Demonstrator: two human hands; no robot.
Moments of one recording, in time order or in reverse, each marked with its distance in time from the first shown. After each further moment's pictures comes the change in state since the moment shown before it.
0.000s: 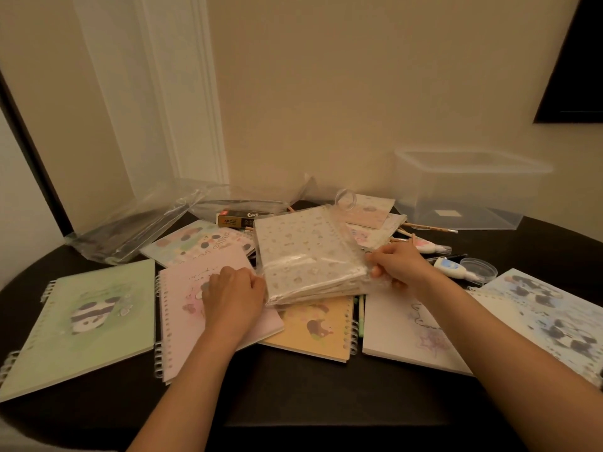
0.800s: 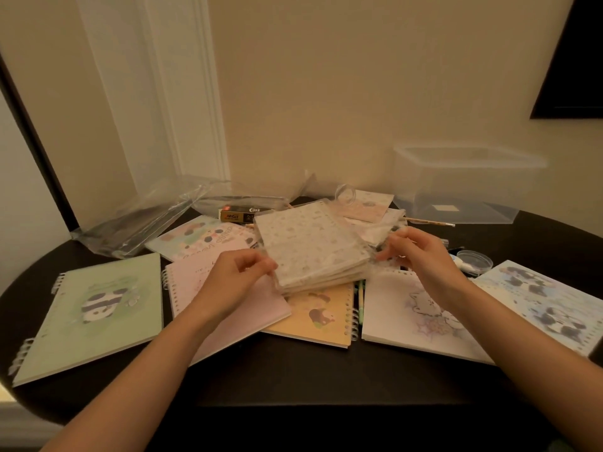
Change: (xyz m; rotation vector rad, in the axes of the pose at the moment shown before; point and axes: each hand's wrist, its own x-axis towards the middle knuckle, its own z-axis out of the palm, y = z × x) left_hand -0.011 -0.003 -0.034 -0.687 -0.216 0.229; right_hand -0.027 0.021 -0.019 0.267 0.015 -0.397
